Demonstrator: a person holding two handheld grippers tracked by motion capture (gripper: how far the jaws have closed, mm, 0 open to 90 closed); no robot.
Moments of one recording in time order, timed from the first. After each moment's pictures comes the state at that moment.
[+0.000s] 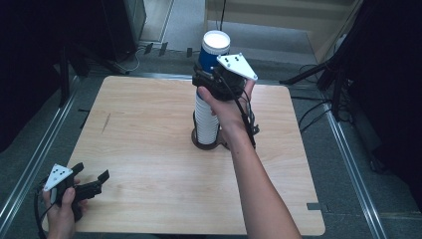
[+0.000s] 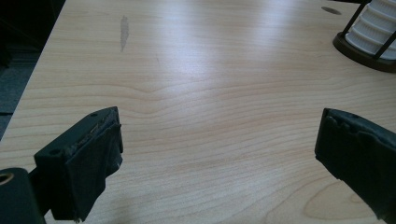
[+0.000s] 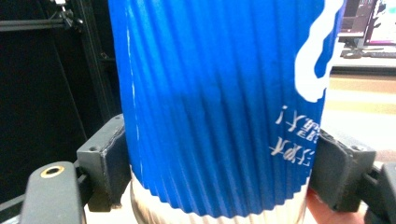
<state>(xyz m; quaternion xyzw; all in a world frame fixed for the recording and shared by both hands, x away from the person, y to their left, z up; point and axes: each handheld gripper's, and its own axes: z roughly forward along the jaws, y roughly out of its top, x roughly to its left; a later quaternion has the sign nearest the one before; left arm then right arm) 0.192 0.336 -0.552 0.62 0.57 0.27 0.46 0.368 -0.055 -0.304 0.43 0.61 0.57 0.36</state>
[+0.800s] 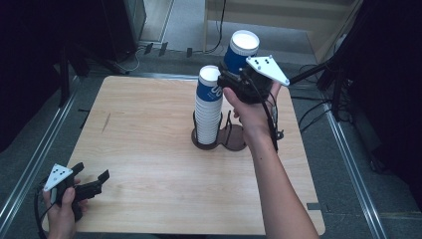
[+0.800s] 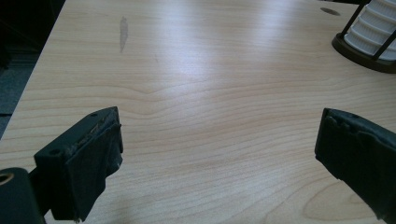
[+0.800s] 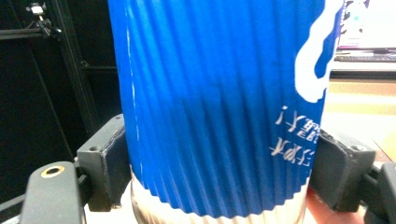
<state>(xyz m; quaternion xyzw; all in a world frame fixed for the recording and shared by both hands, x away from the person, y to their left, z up) 0.192 0.336 -0.552 0.63 0.56 0.27 0.46 0.355 -0.107 -0.294 0.45 0.58 0.56 0.38</state>
